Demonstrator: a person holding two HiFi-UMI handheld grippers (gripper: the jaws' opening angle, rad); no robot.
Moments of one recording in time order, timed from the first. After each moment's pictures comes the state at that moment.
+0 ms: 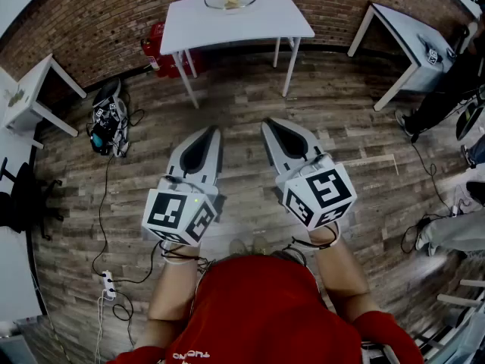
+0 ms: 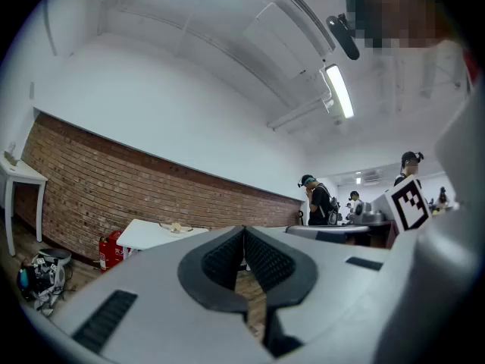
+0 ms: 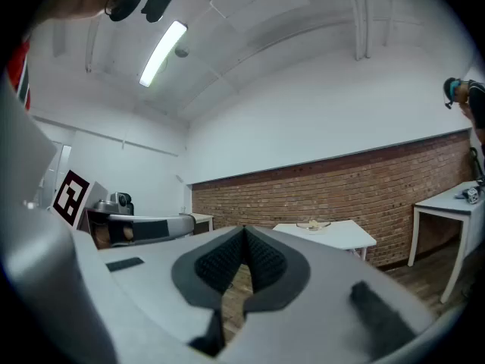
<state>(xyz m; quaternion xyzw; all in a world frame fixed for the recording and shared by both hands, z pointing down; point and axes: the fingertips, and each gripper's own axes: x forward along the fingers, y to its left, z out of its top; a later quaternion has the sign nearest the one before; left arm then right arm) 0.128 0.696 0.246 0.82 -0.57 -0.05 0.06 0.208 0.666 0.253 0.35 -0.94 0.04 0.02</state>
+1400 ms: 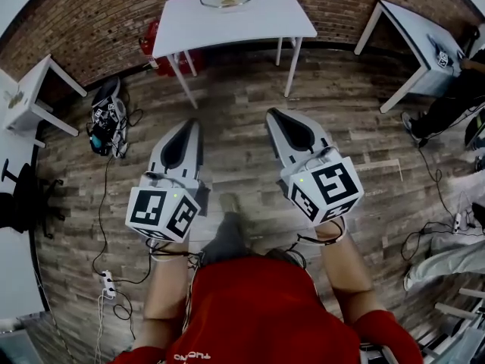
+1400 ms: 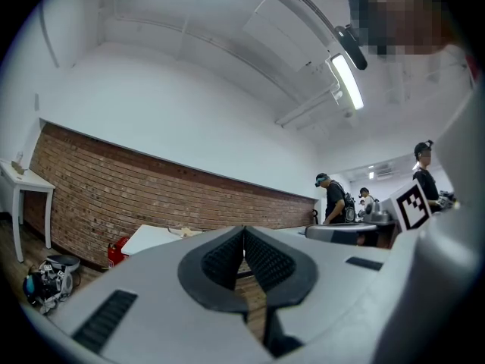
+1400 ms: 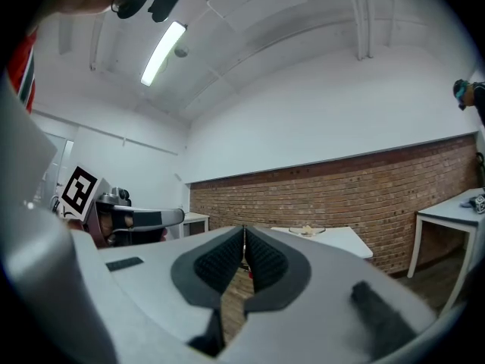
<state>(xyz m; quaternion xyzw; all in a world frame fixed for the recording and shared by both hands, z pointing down) 0.121 0.612 0.250 0.79 -0.61 -0.05 0.05 0.242 0.572 0.259 0.34 -0.94 0.01 0.02</state>
